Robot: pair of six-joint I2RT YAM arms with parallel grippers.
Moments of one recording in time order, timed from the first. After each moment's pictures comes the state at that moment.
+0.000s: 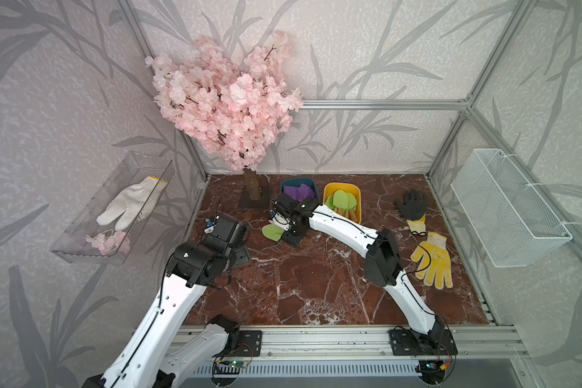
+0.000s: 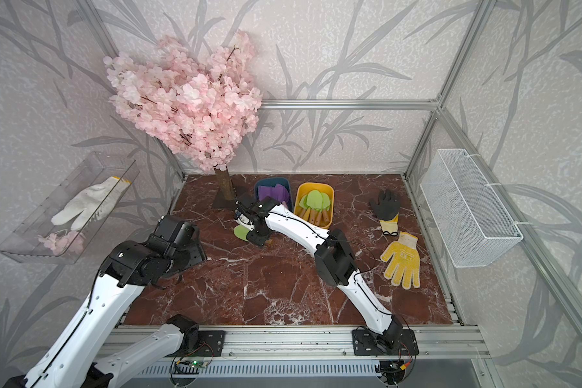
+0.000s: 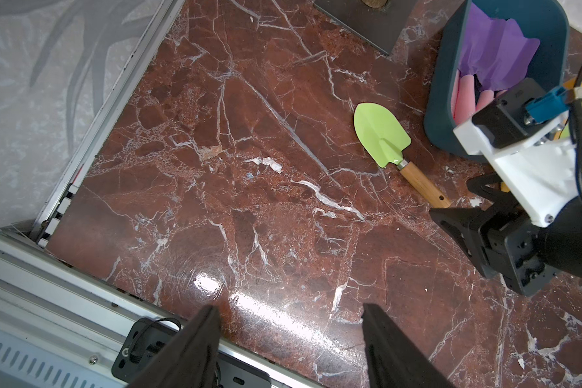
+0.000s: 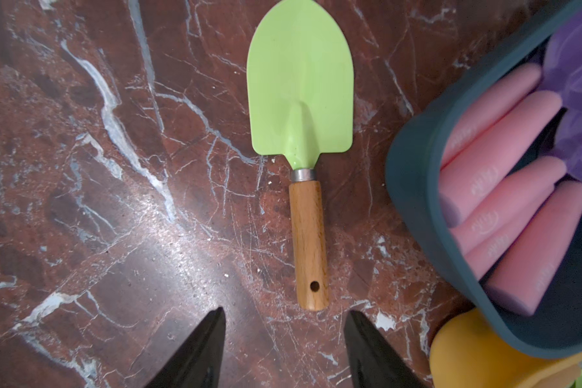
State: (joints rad) left arm -0.40 0.93 1.21 -1.40 -0.33 -0.83; right arm 0.91 2.40 2.30 -1.15 0.03 -0.16
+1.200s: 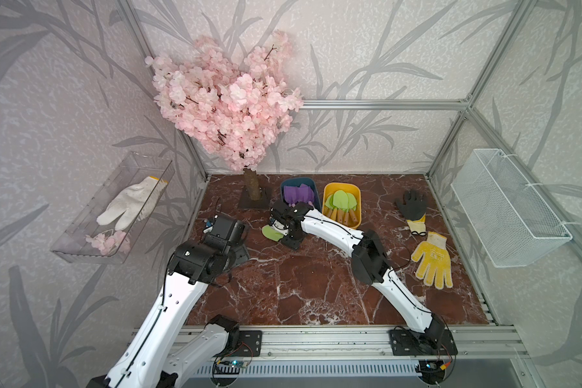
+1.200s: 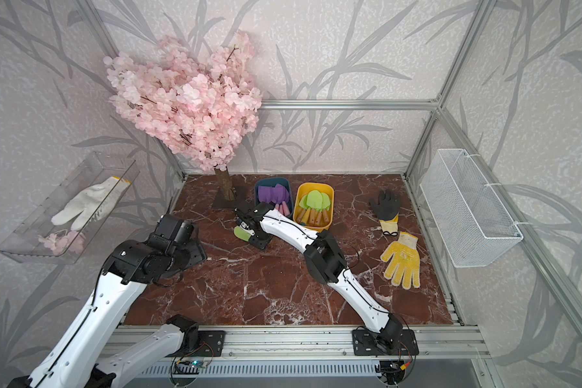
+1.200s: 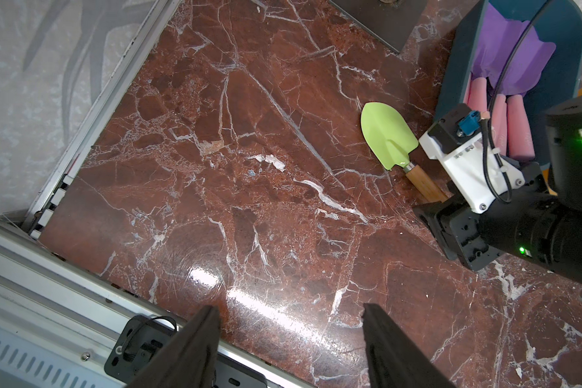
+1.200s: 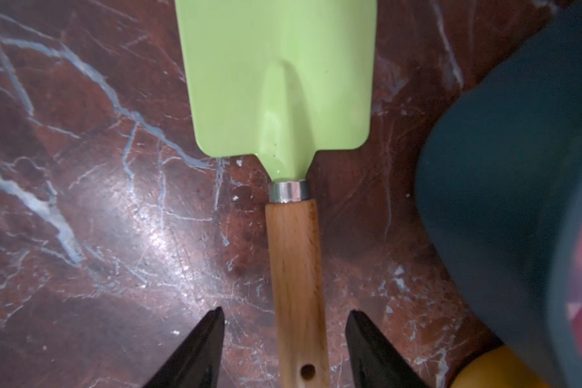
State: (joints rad) left arm -0.35 0.93 1.18 -1.38 -0.30 -0.81; right arm 0.91 2.57 2.41 -1.20 0.11 -0.17
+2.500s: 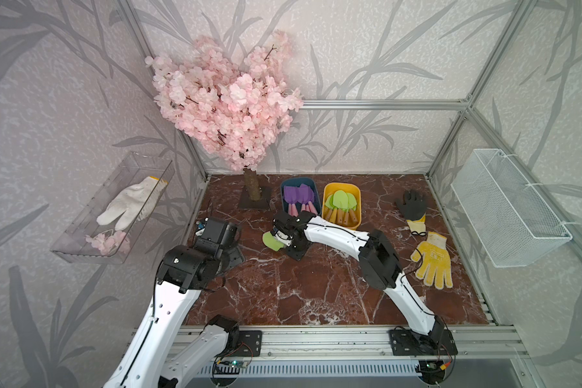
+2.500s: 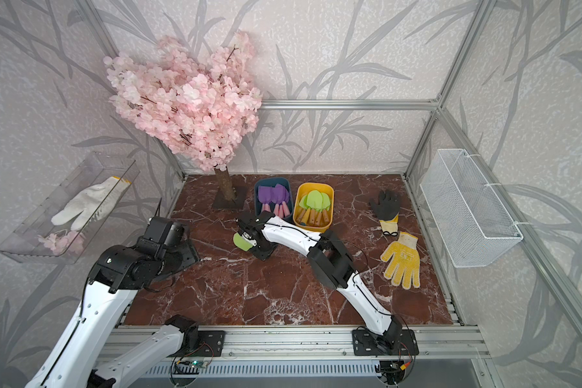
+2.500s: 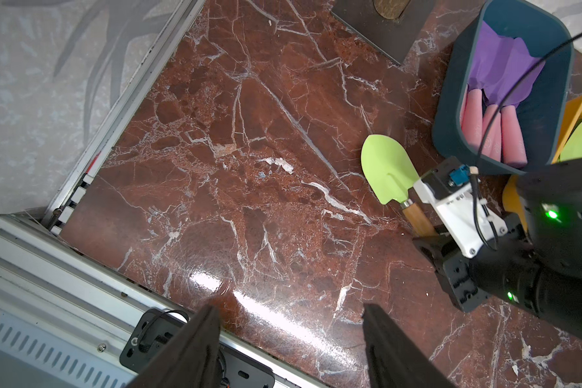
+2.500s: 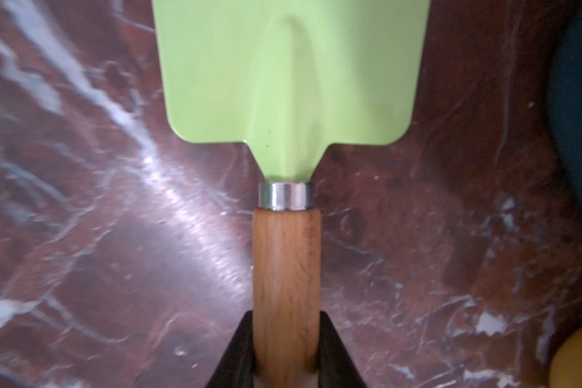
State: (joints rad) left arm -0.32 0.89 1.23 -1.44 -0.30 -0.80; right arm 0.96 2.34 2.03 -1.08 0.01 -0.03
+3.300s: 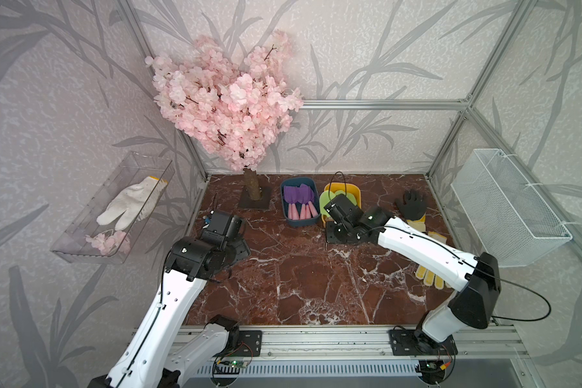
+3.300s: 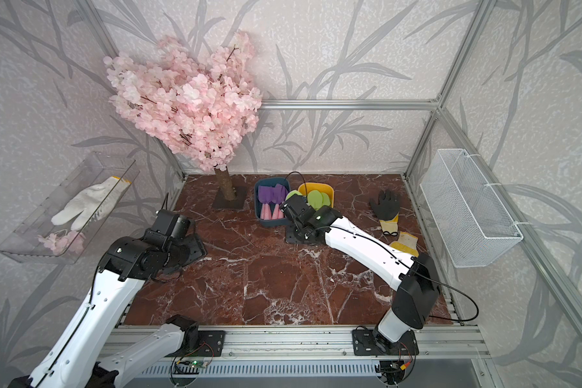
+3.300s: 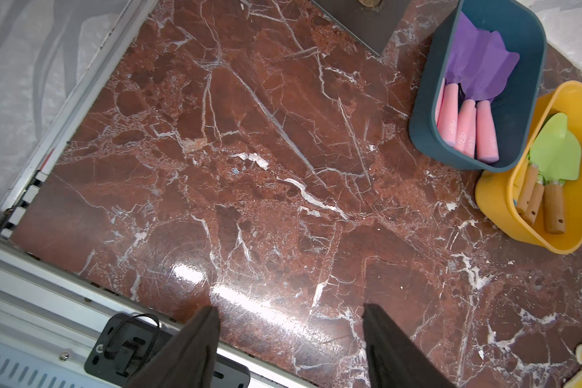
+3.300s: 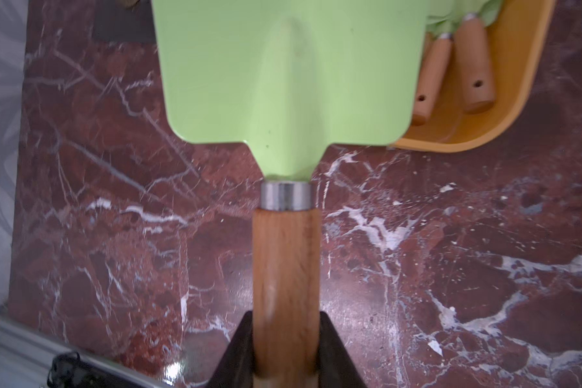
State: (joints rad) left arm -0.32 0.96 1.23 -1.37 -0.22 -0.82; right arm 0.79 1.61 1.47 -0.91 0.12 0.78
